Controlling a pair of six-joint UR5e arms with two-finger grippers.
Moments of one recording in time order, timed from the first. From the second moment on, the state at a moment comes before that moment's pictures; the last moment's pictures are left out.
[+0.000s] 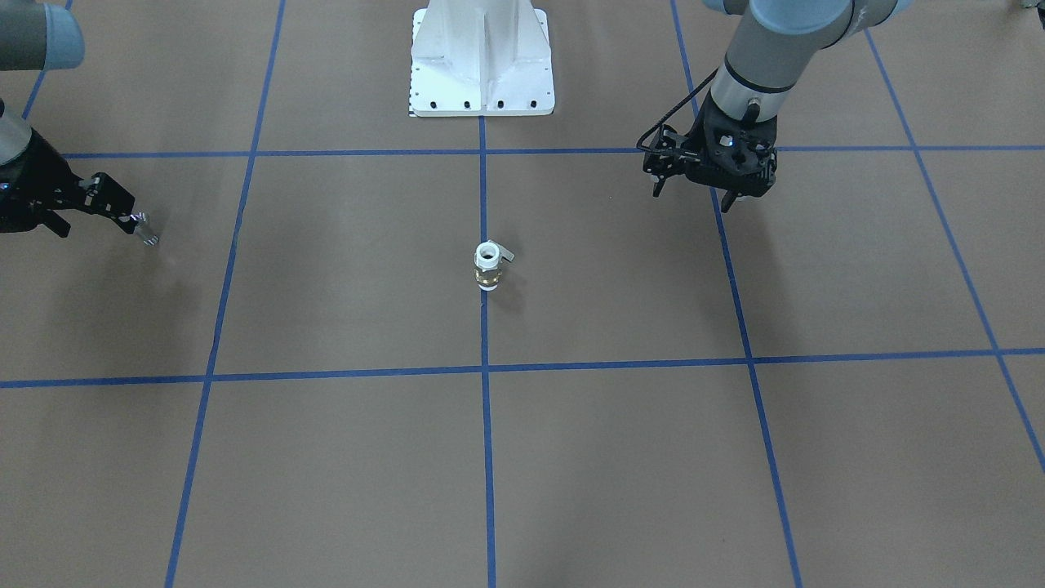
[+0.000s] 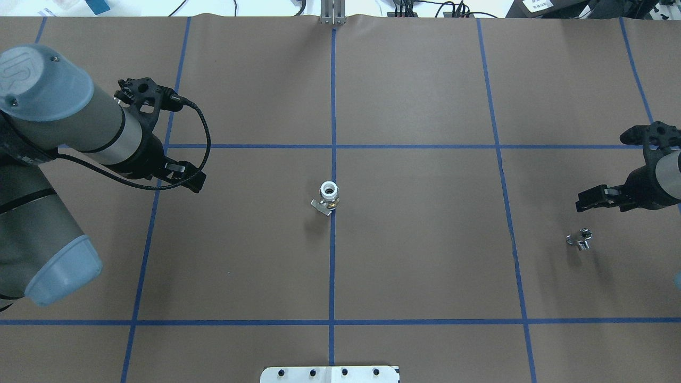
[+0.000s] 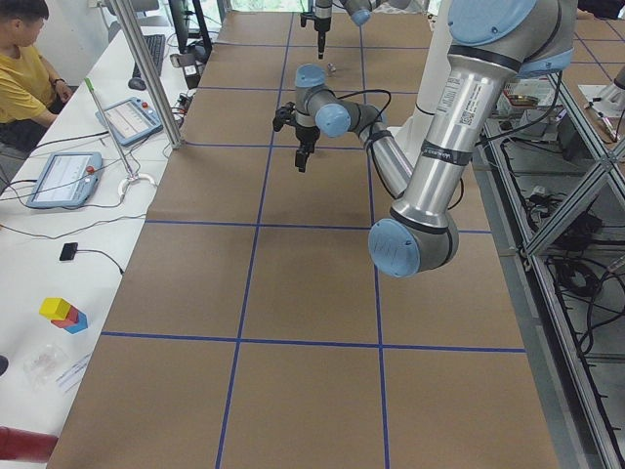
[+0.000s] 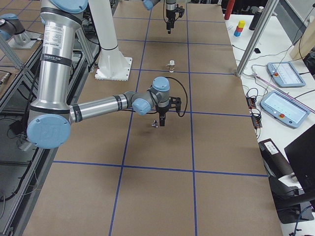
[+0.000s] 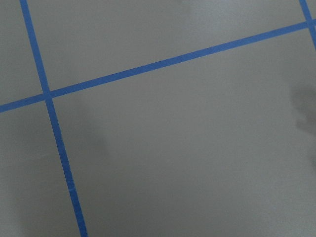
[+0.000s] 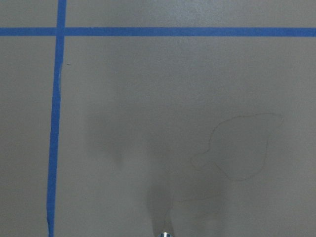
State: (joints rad) left arm -0.74 -1.94 -2.05 -1.46 -2.03 -0.76; right arm 0.91 -1.73 1.92 -1.14 2.13 0.87
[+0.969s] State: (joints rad) left arm -0.74 -1.94 -2.05 -1.46 -2.03 -0.76; right arm 0.80 -1.75 1.91 -1.13 2.07 0.91
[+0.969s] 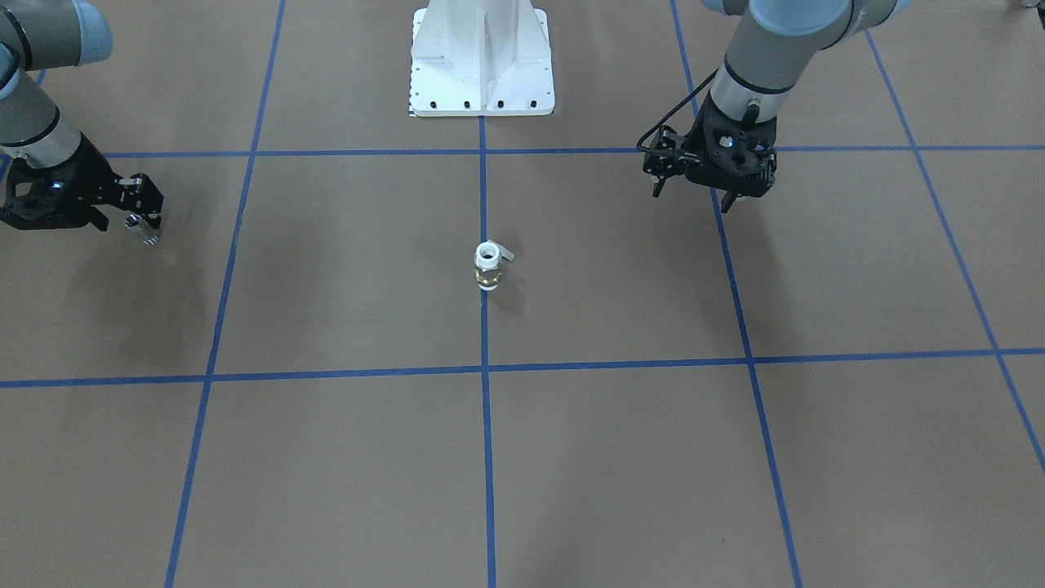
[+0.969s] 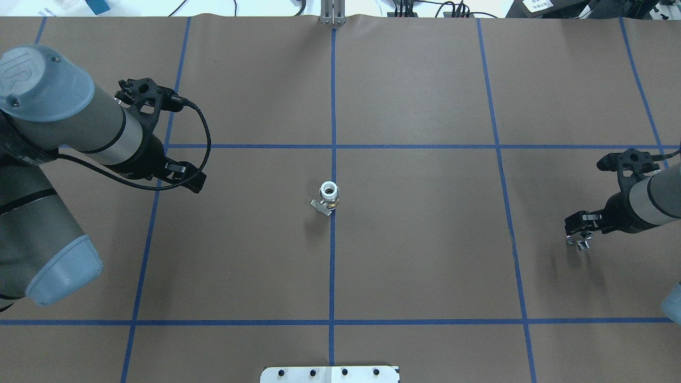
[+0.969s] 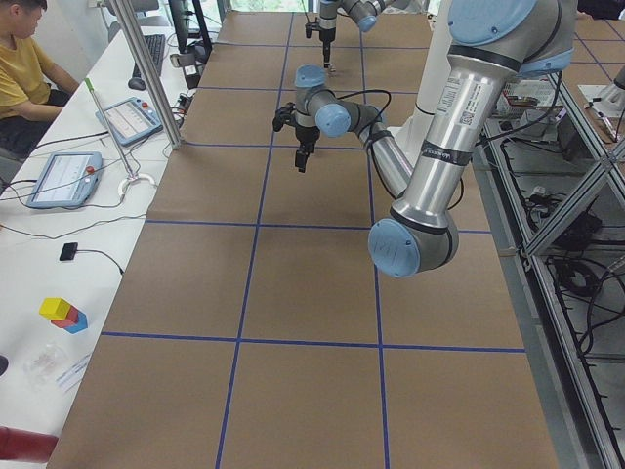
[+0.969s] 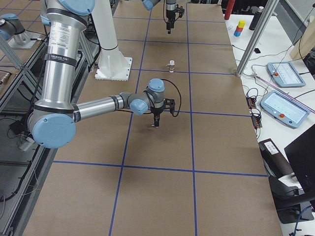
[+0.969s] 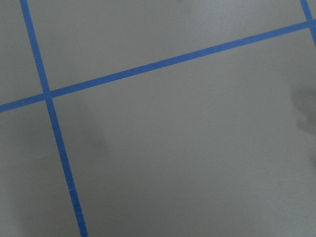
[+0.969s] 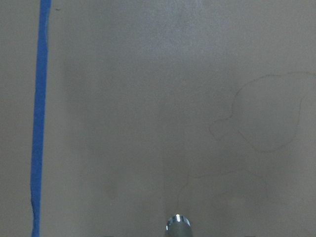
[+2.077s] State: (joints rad) left arm -0.74 -1.94 -2.04 -1.46 -2.03 -0.76; right arm 0.77 -1.77 1.91 -1.14 2.07 0.90
